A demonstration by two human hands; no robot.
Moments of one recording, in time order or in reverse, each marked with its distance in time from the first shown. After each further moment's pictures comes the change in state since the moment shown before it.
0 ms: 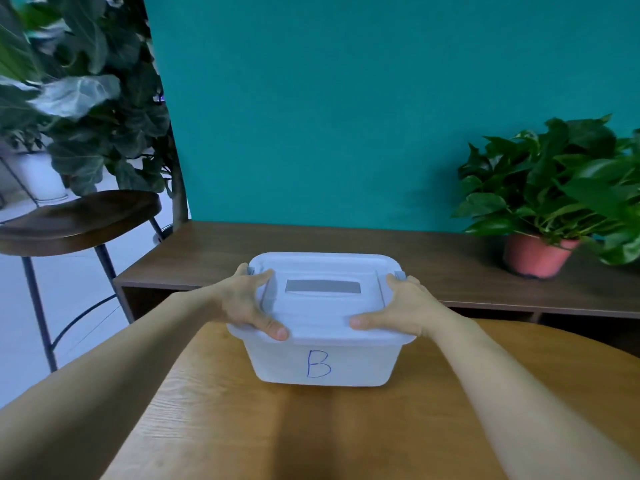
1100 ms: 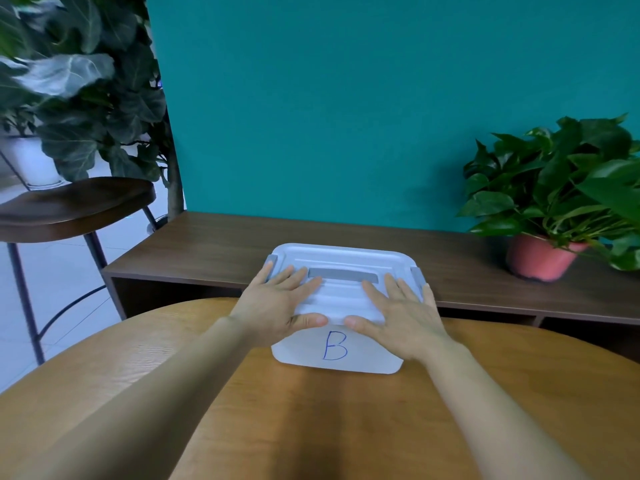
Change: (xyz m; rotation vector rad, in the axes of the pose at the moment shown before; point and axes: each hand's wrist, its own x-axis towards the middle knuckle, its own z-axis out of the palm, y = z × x) left_hand 0.029 0.023 0.058 0.564 0.301 0.297; right_hand 0.007 0.008 0.031 -0.497 0.047 -0.106
